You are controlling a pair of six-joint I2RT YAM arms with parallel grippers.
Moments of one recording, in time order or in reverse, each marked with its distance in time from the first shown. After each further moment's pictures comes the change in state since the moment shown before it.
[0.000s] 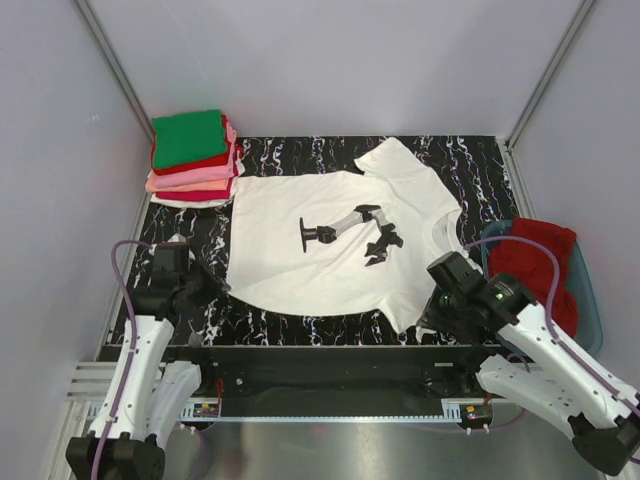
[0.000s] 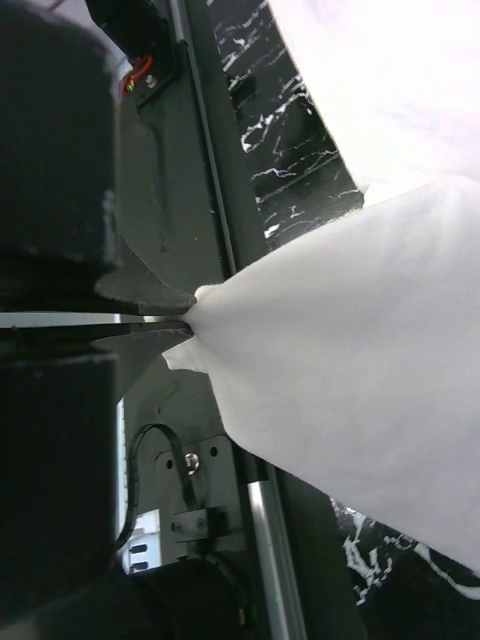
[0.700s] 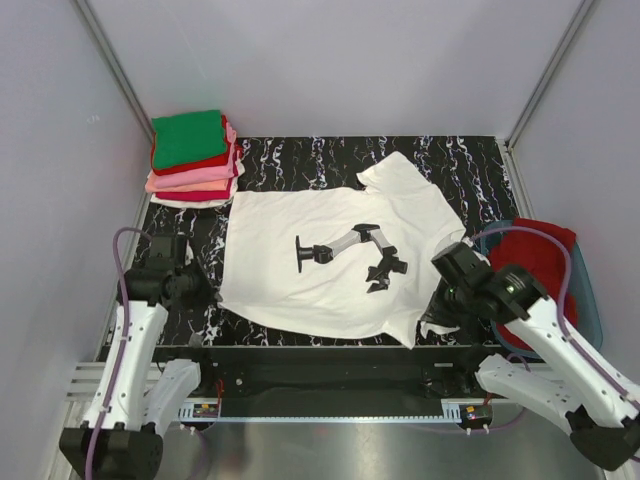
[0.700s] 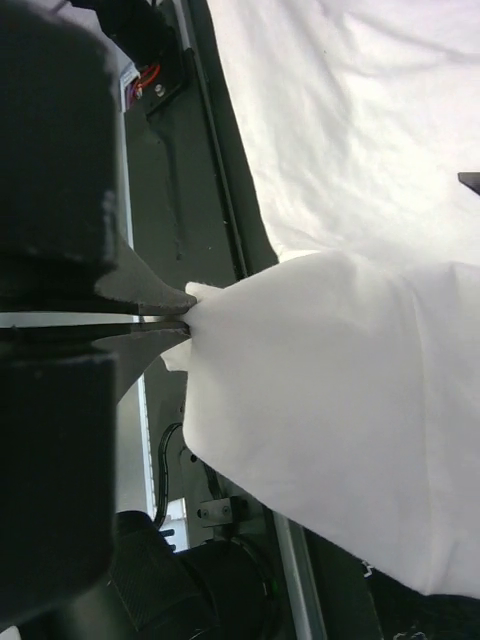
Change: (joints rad) left arm 0.000 0.051 0.162 -0.315 -0.021 0.155; right arm 0.000 -0.004 0.155 -0.144 0.011 0.011
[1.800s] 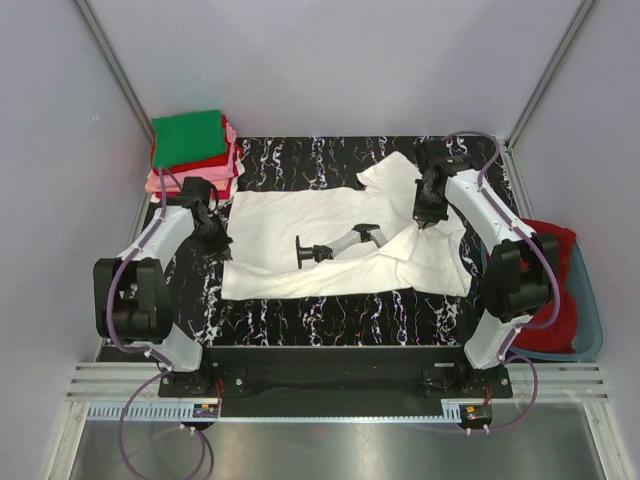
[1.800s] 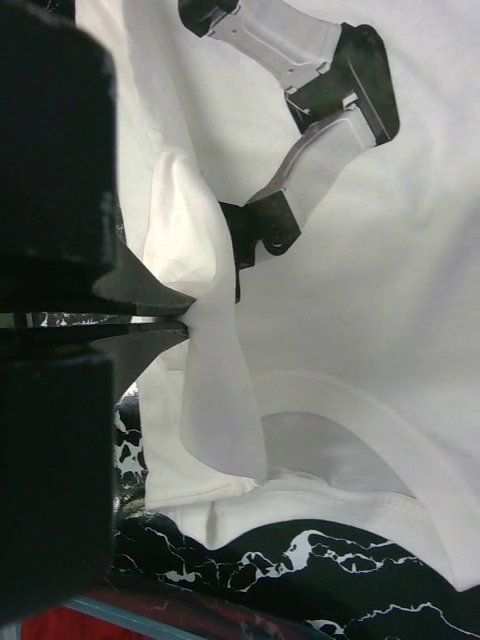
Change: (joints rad) left arm 0.019 0.782 0.296 0.310 -0.010 0.124; right arm -0.418 0.928 0.556 0.310 0.087 -0.659
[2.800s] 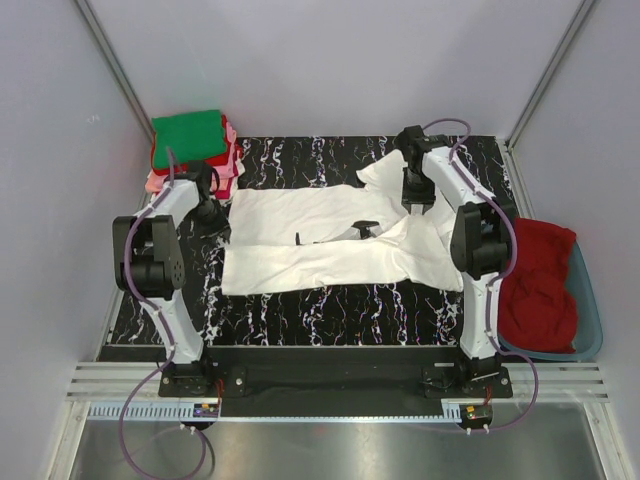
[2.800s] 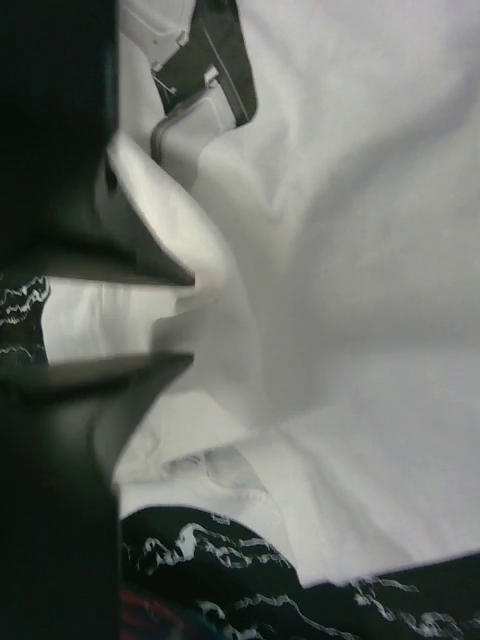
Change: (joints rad) left arm 0.045 0.345 0.261 -0.027 -0.108 0.048; right arm -0.018 0.410 0.360 -0.061 0.052 -0.057
